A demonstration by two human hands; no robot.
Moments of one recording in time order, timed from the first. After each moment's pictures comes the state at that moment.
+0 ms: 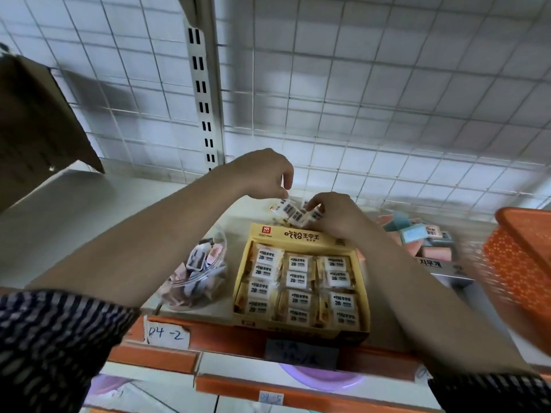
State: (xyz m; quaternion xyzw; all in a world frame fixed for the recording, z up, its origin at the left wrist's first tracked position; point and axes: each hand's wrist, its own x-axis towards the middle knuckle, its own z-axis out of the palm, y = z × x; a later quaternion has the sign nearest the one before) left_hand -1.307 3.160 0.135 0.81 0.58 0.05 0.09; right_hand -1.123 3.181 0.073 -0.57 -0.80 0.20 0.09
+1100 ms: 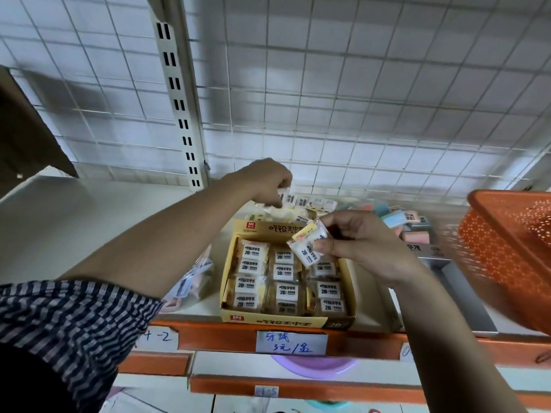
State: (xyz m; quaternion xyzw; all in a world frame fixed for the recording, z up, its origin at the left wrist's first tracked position) left_hand -1.277 3.189 0.104 0.82 0.57 0.01 0.08; right_hand -1.064 3.087 0.087 -0.38 -0.68 0.54 0.32
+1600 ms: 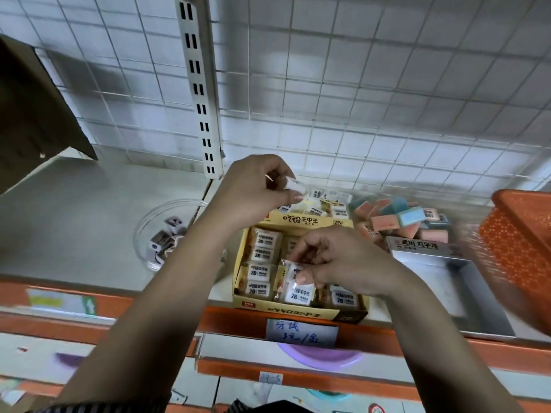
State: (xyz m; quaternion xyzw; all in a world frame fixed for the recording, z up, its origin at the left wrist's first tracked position) left_hand -1.294 3.084 0.111 0.67 0.58 0.39 0.25; right_hand -1.101 3.067 0.088 -0.42 -0.78 0.46 0.11
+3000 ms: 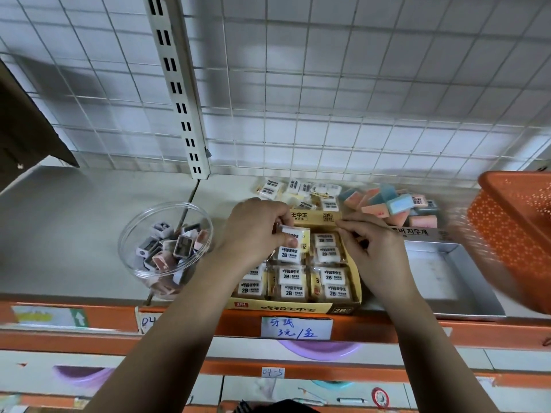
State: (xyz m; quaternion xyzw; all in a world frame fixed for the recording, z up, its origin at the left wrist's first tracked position) left_hand -1.264 3.065 0.076 0.72 0.63 0.22 0.18; right_hand -1.050 3.078 0.023 -0.48 -0.76 0.07 0.42
